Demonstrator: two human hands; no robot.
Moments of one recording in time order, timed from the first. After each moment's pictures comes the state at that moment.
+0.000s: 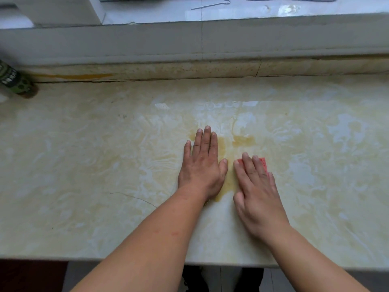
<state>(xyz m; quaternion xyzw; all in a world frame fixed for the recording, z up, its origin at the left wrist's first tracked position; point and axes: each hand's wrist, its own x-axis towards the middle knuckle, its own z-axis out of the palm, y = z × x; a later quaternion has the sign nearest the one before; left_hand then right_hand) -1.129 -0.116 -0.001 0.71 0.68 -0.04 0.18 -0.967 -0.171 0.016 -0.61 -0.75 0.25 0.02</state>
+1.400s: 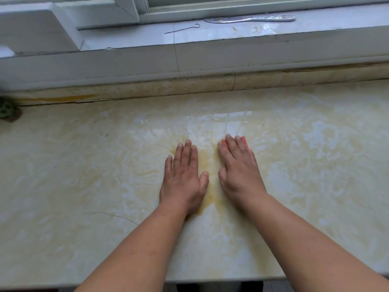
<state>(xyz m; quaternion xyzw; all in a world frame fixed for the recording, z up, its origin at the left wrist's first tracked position) -1.127 -0.117 0.000 0.70 0.69 -0.05 0.17 -0.960 -0.088 0.009 -0.62 -0.75 0.23 0.07</state>
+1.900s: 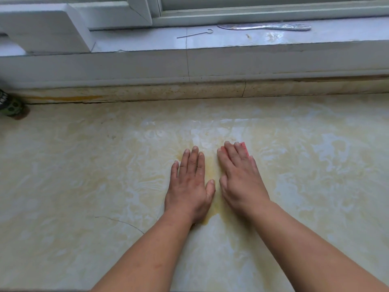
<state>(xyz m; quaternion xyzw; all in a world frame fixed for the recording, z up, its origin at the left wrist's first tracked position) -1.128 -0.118 -0.002 0.70 0.69 -0.06 0.17 -0.970 -0.084 0.013 -0.59 -0.77 0.23 0.04</state>
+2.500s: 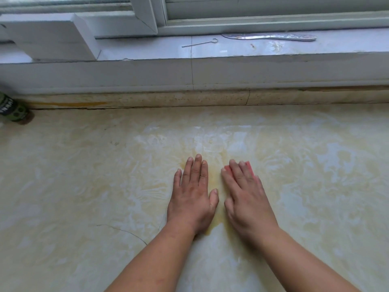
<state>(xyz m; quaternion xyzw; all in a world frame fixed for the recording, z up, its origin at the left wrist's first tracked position) -1.128 -0.116 -0.001 0.71 0.69 -0.06 0.16 -0.965 -0.110 0.012 -0.58 -0.78 0.23 0.05</state>
